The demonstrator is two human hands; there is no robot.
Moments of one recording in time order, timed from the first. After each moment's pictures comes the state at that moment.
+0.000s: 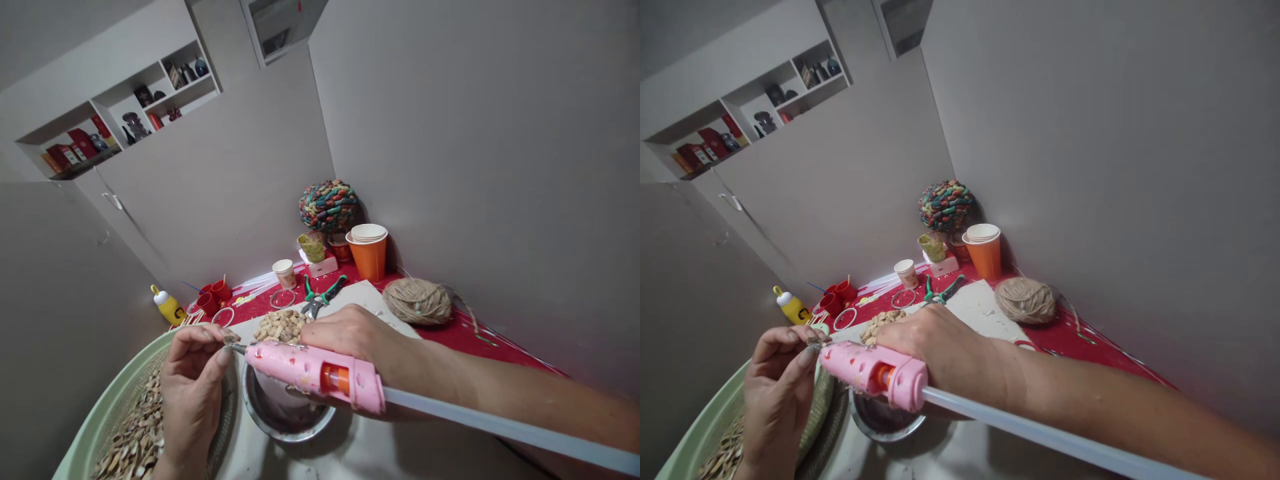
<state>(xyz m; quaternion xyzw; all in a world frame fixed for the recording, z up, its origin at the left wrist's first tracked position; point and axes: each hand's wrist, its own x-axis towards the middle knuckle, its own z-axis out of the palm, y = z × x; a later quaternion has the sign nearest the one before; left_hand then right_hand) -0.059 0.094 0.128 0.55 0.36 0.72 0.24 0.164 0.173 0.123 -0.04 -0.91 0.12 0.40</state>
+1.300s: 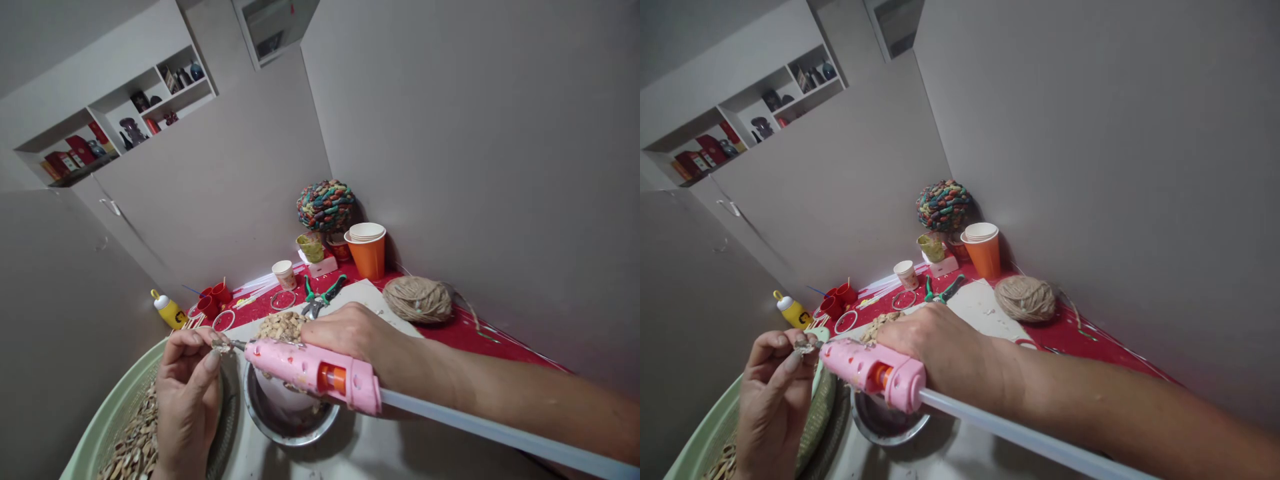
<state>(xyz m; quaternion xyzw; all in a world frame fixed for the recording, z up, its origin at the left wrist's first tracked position) -0.067 0.093 0.127 0.50 0.36 0.74 0.25 0.165 0.172 0.126 -0.07 -0.90 0.11 0.41</state>
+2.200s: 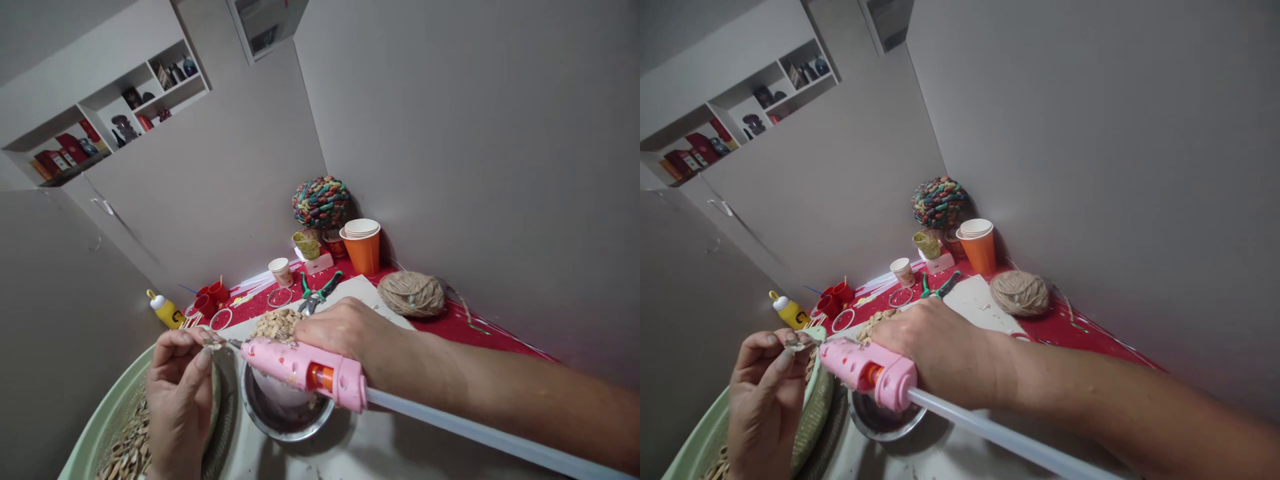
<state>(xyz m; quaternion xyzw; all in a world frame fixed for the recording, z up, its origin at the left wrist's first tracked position) -0.068 0.091 0.133 0.51 0.35 0.75 0.24 0.168 0.172 0.129 -0.08 -0.92 0.07 0.39</state>
